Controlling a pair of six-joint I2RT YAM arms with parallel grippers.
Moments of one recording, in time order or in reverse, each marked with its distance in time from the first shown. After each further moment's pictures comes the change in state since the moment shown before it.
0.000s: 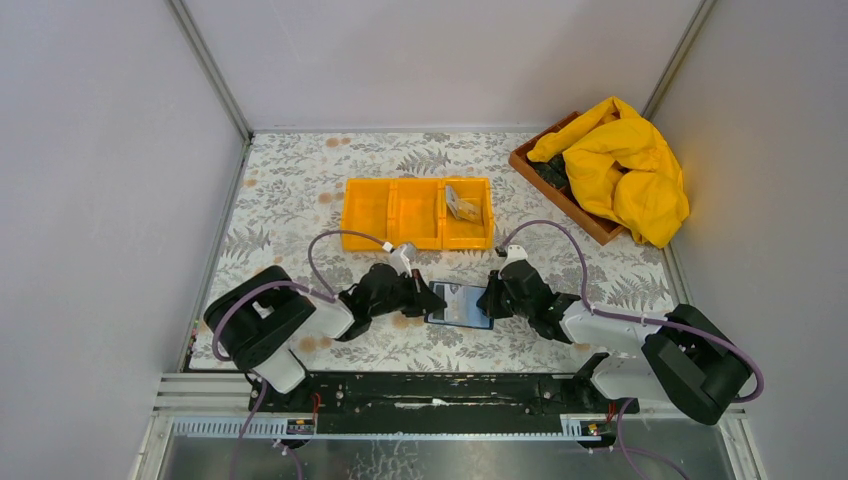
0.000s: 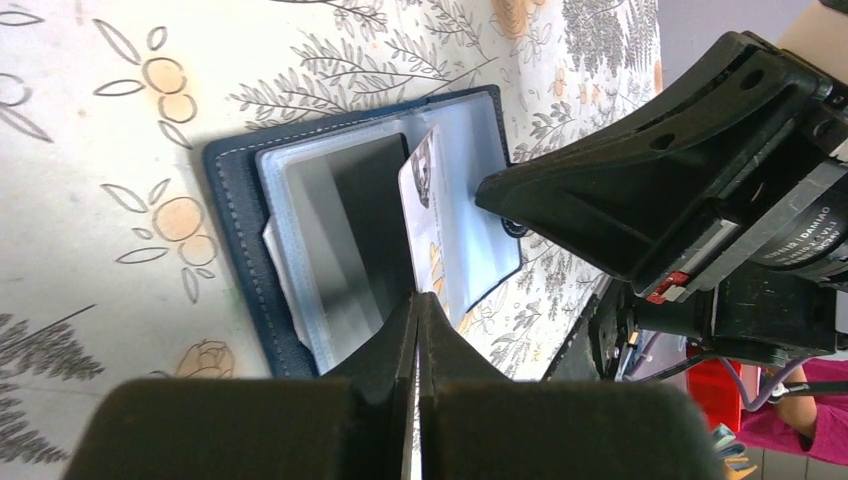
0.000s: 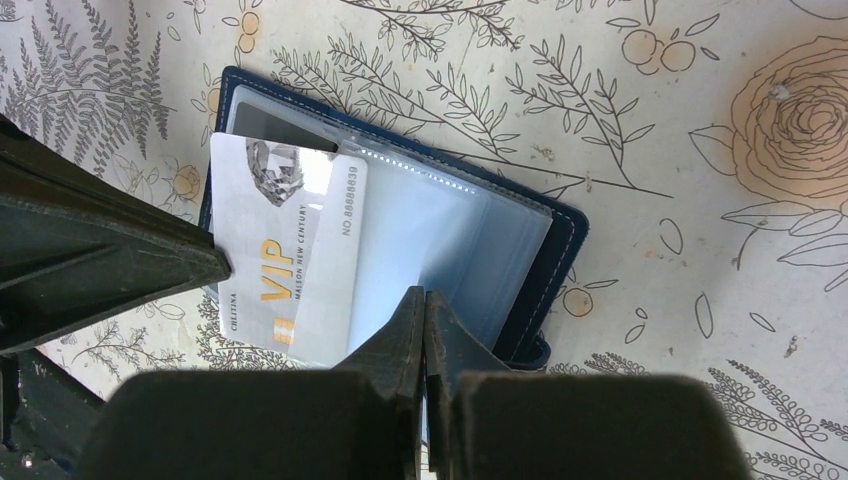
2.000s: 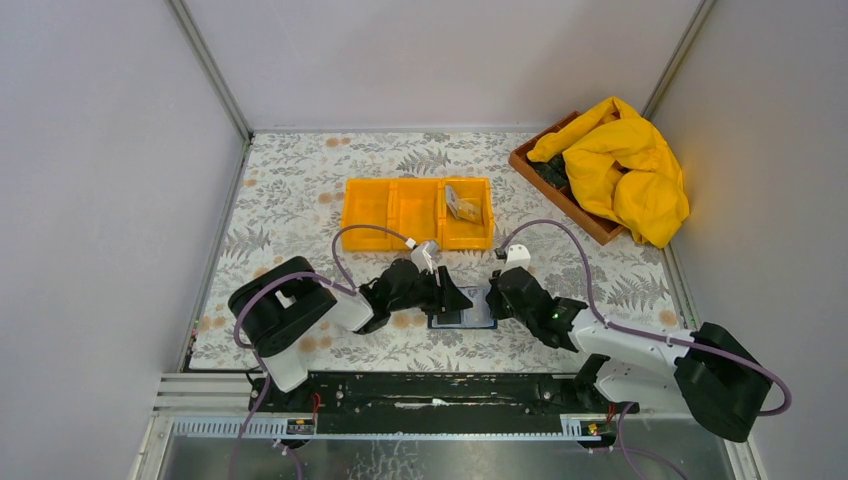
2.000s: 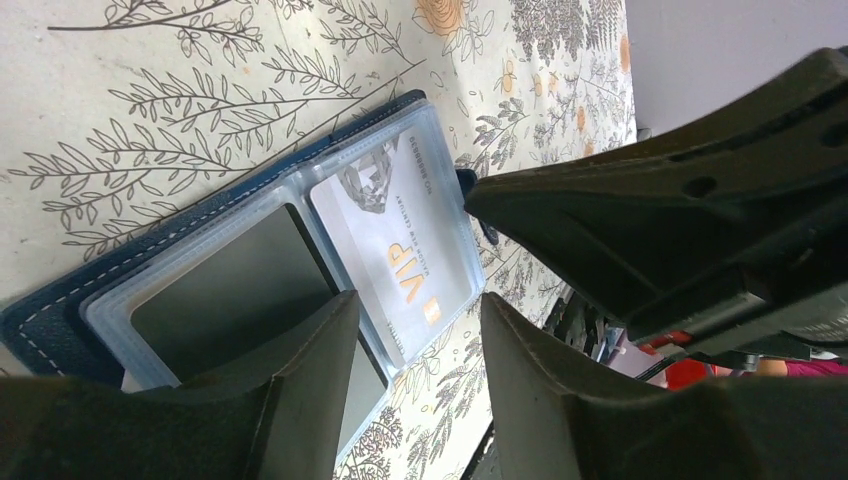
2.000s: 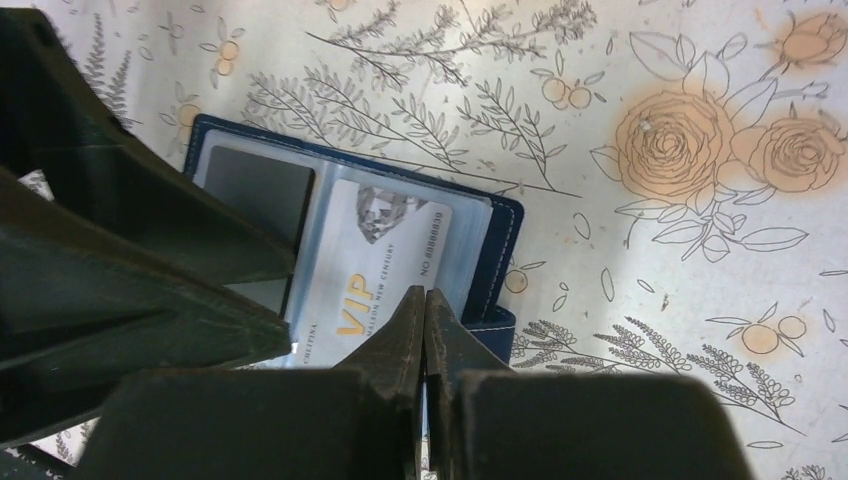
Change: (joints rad) left arm -0.069 0.121 0.137 0.005 0.034 -0.022; right arm 0.137 -0.156 0.034 -0.170 0.276 -0.078
